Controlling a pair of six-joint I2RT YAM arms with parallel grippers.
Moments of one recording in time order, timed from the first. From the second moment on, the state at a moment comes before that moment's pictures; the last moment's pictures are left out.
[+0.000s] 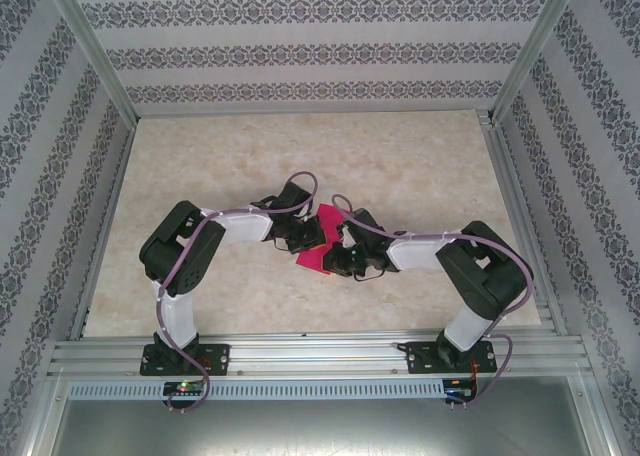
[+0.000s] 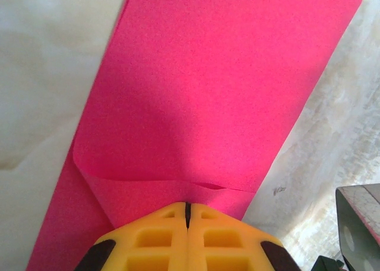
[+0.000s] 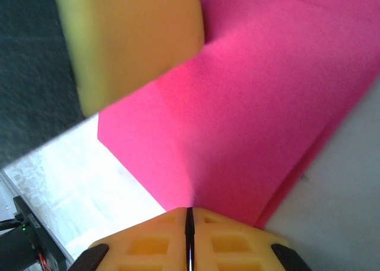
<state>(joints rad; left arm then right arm) -0.59 1.92 1.07 -0.18 0.43 -0.92 0.67 1.67 0.67 0.02 -0.49 0.88</state>
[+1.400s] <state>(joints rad) -0.59 1.91 1.05 -0.15 0.44 -0.94 0.63 1.67 0.63 0.08 -0.54 1.02</state>
